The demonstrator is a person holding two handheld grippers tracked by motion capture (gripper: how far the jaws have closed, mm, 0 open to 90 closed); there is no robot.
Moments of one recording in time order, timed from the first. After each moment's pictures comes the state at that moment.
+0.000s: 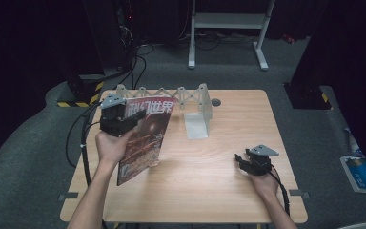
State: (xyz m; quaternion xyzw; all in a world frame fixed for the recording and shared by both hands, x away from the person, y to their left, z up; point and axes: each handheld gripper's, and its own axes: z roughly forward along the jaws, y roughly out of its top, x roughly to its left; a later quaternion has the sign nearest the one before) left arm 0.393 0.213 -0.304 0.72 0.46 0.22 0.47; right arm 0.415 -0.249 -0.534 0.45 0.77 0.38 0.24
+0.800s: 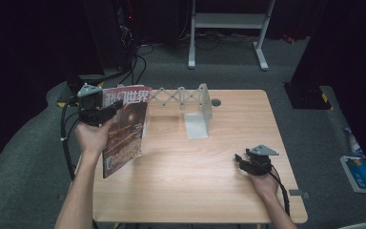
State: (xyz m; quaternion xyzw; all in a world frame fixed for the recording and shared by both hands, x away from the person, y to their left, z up) left arm 0.411 0.261 -0.296 0.68 0.53 0.26 0.44; right arm 0.415 -0.249 -0.534 0.45 0.77 0.38 0.24
